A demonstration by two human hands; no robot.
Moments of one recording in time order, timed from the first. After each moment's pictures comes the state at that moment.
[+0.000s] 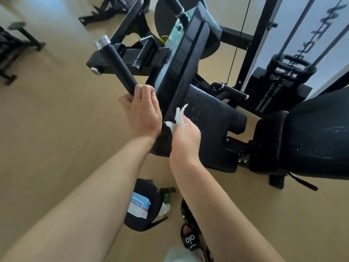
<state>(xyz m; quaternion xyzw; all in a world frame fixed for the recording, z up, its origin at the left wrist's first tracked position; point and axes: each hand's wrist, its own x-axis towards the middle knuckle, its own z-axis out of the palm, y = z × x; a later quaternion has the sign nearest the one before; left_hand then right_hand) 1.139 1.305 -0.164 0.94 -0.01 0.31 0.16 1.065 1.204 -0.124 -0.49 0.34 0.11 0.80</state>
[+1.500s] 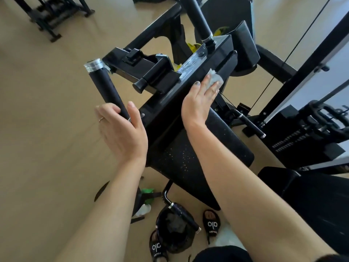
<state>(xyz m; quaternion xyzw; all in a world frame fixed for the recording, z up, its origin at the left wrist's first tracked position) 1.170 1.254 -0.132 0.84 0.32 0.39 0.19 1.297 1.157 -0.174 -0.78 0.09 0.04 0.61</state>
